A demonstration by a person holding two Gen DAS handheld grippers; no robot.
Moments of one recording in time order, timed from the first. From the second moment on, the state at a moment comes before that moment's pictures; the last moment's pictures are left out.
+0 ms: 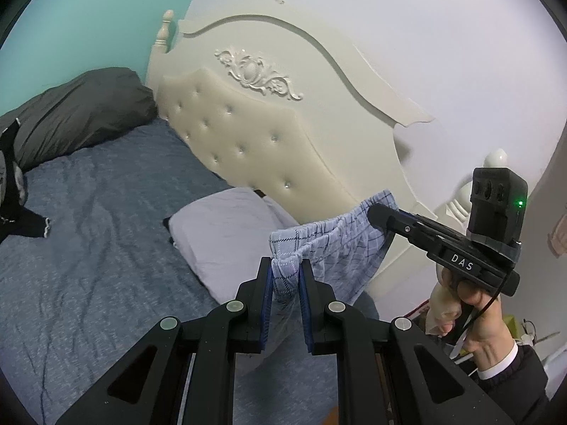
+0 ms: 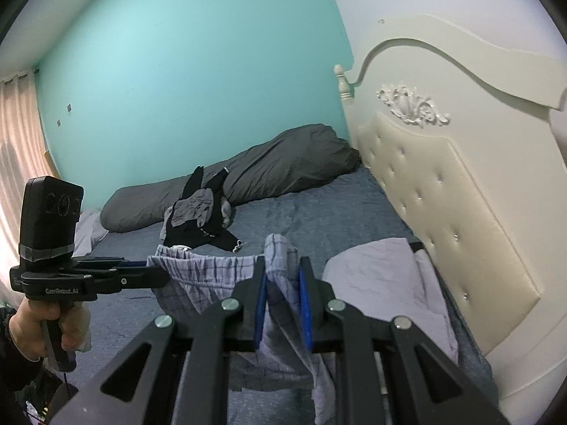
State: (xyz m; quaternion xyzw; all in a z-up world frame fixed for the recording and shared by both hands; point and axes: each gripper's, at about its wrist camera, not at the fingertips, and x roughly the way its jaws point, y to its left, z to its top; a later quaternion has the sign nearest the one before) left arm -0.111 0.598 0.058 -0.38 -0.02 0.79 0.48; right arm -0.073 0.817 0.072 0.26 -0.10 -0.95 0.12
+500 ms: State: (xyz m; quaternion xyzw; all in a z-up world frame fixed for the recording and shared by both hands) left arm -0.109 0.644 0.049 -0.39 -0.01 0.78 0.49; right arm -0.065 0.863 0.067 0.27 -0.10 -0.95 0.10
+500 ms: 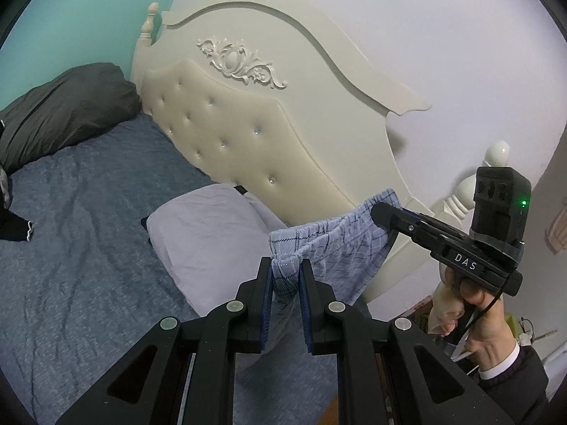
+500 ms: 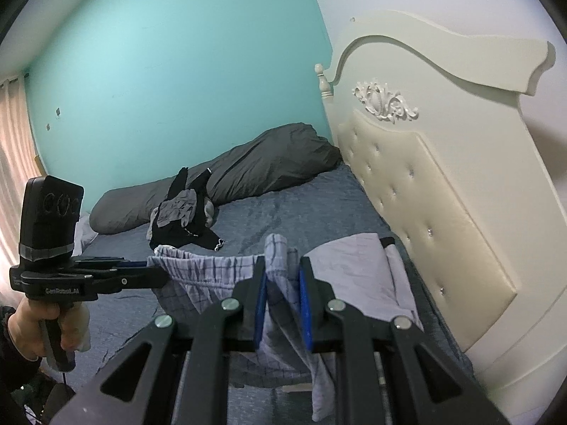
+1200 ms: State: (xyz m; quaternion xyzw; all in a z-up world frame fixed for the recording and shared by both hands) left arm -0.112 0.694 0.038 -0.40 0.00 0.78 0.48; right arm -0.077 0.904 0.062 0.29 -0.09 -0.95 0.08
